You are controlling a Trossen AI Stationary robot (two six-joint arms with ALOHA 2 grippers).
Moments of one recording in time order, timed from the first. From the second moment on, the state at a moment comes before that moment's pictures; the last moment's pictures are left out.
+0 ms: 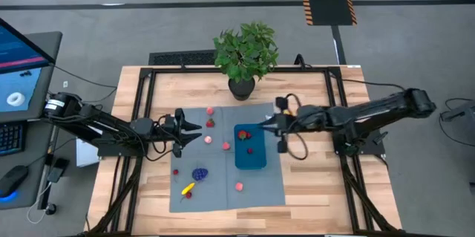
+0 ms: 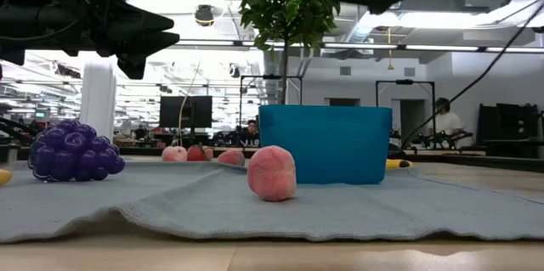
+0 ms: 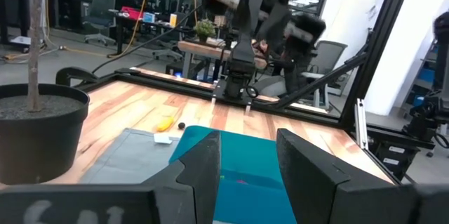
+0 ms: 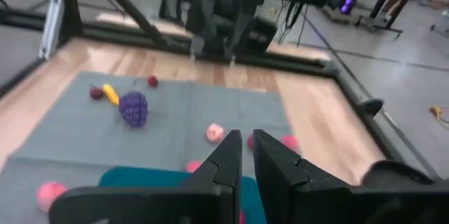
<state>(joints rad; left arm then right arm) -0.14 1.02 0.02 1.10 -0.21 -0.20 0.12 1.14 0.71 0.12 0.15 -0.19</state>
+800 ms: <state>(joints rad) -0.14 1.02 0.02 1.08 -0.22 -0.22 0.21 0.48 0.29 0.08 0.08 -0.04</state>
